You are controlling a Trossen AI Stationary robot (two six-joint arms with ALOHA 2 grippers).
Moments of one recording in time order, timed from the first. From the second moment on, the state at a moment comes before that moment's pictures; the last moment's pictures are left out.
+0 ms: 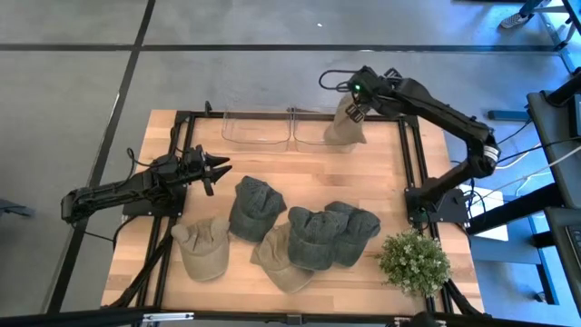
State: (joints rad) left arm 0.33 0.10 0.01 0.02 -0.06 -0.27; right arm -0.54 1.51 1.60 -1.09 0.64 0.05
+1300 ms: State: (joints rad) left arm 0.18 1.13 0.59 0.04 0.03 -0.01; right arm -0.03 1.21 0.91 -0.35 0.40 0.09
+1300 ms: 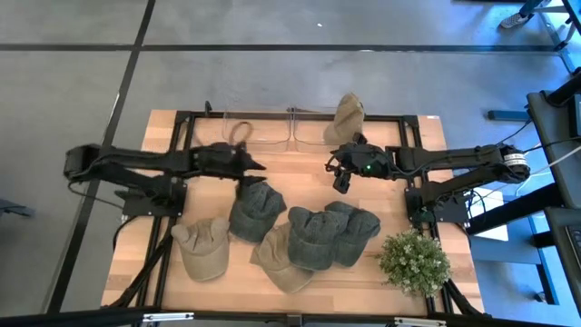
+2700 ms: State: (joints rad) left arm 0.20 1.55 0.68 -0.25 0.23 -0.11; right arm -0.04 1.30 0.91 -0.37 0.51 0.07
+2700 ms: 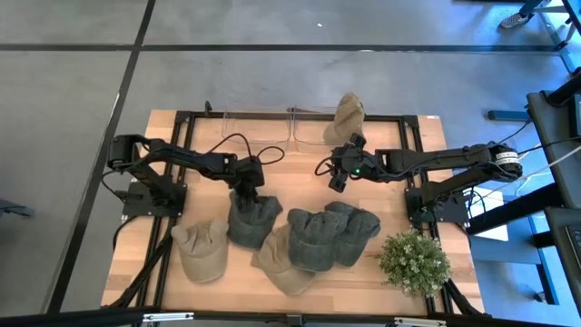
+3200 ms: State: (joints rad) left arm 0.15 1.49 0.80 -0.45 0.15 -0.04; right arm -0.04 1.30 0.91 -0.38 0.51 0.05
